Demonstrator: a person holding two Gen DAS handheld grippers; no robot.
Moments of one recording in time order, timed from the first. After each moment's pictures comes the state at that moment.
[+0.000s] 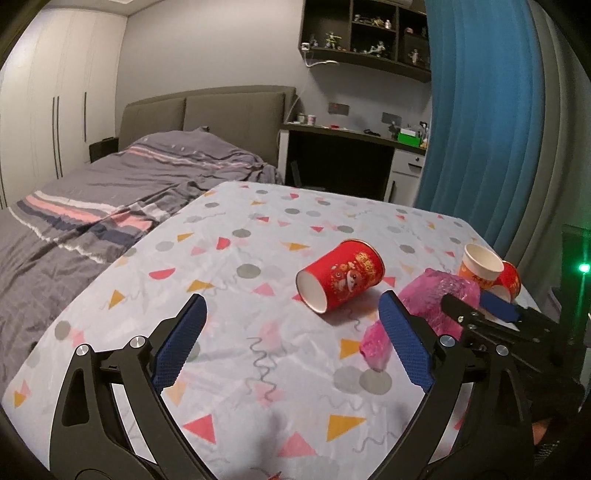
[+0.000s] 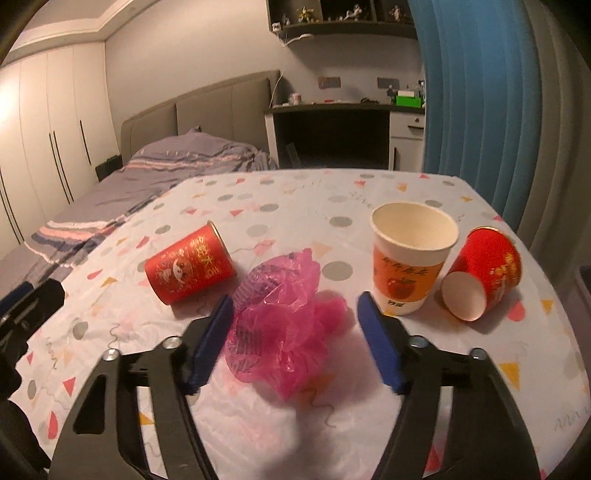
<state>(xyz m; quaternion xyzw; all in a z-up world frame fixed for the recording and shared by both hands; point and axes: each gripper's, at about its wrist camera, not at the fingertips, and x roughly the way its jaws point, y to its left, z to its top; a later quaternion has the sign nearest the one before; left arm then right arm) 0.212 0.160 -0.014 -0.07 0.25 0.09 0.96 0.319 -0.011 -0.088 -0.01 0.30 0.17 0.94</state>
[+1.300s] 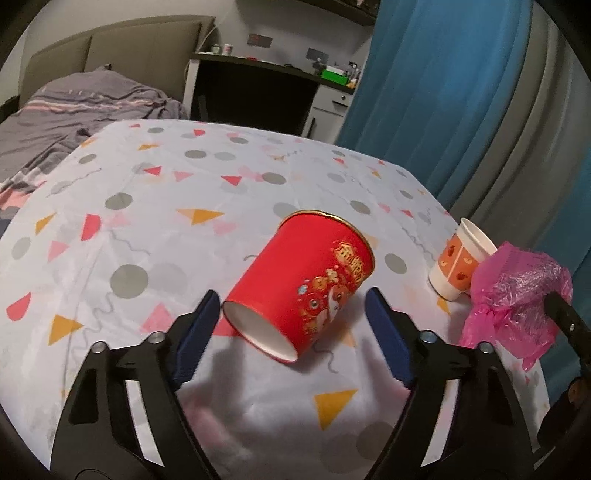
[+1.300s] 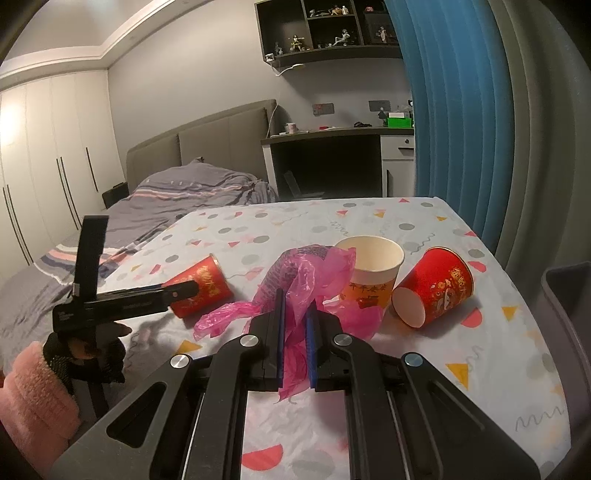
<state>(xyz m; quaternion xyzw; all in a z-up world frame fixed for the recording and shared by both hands) 0.340 0.178 -0.066 -0.11 0.36 -0.12 0.92 0.276 -0.065 -0.047 0.03 0.24 0.18 0.95</state>
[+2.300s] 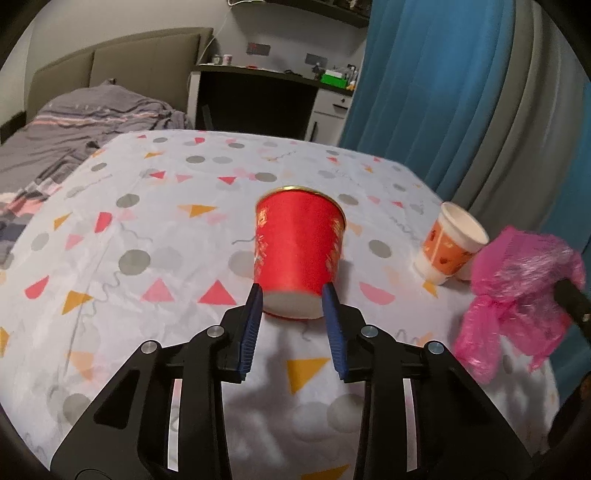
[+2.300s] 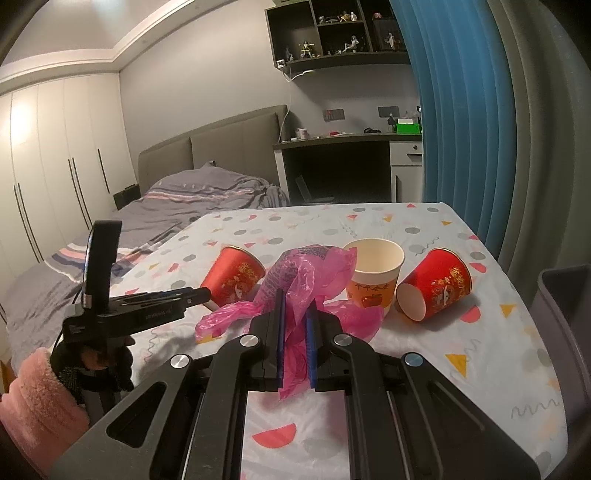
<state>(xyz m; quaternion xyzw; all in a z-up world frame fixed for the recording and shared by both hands) 0.309 0.156 -0.058 -0.07 0.35 -0.09 0.93 0.252 -0.070 -0.038 0.03 0.23 0.20 0.95</state>
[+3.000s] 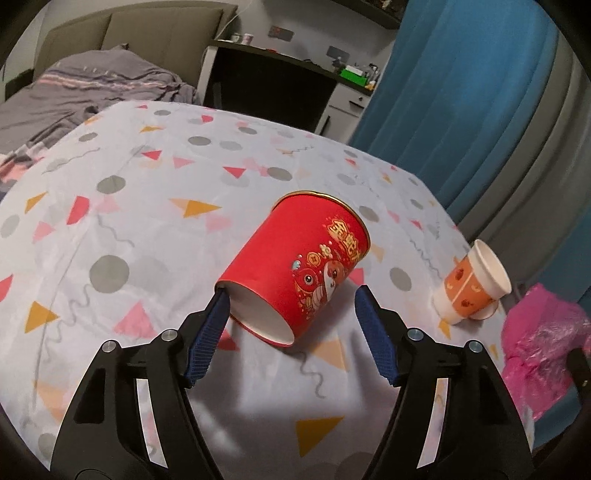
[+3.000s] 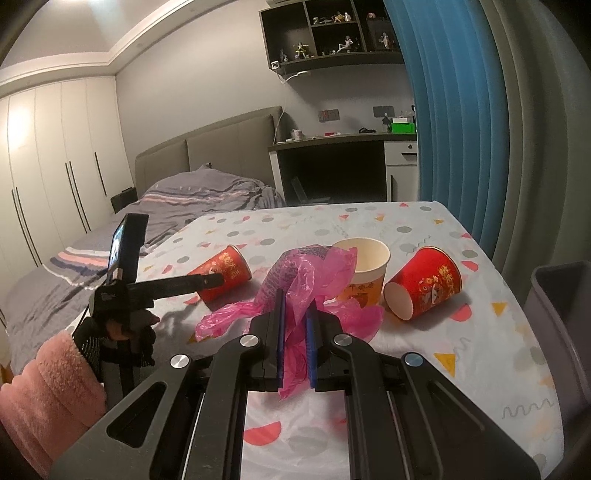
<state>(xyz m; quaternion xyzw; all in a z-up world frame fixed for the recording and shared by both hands) 0.360 0.171 -0.074 -0.15 0.37 -0.10 0.91 0.251 -0.082 -0.039 0.04 0.23 0.19 0.95</state>
